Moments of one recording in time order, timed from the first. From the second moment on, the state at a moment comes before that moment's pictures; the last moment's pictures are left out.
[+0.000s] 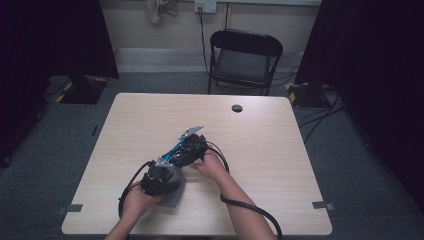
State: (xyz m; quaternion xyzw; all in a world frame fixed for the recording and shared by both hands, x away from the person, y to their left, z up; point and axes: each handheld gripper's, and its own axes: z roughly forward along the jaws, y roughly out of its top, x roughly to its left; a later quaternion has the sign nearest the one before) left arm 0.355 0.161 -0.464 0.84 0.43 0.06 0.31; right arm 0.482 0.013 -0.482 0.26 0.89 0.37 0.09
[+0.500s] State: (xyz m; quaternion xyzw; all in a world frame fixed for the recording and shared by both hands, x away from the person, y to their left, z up) left arm 0.343 0.211 -0.454 0.84 0.44 0.11 0.30; right arm 0.483 0.009 -0.484 0.27 0.88 0.38 0.09
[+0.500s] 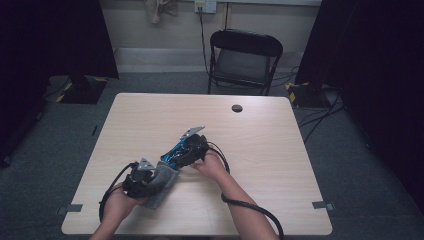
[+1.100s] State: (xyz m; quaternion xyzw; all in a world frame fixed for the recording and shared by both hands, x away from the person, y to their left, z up) left arm 0.344 0.237 -0.458 0.82 0.47 0.14 0.29; right arm 0.480 0.013 -0.479 0.27 0.89 0.36 0.09
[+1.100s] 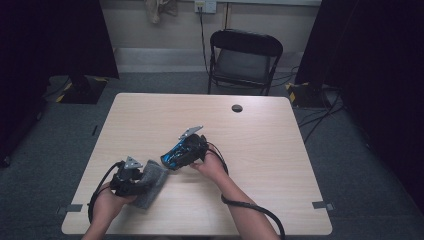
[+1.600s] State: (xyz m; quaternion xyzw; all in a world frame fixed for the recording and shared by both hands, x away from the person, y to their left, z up) left arm 0.337 0.237 -0.467 0.82 0.49 0.12 0.26; right arm 0.470 0.013 -0.484 0.28 0.87 0.39 0.11
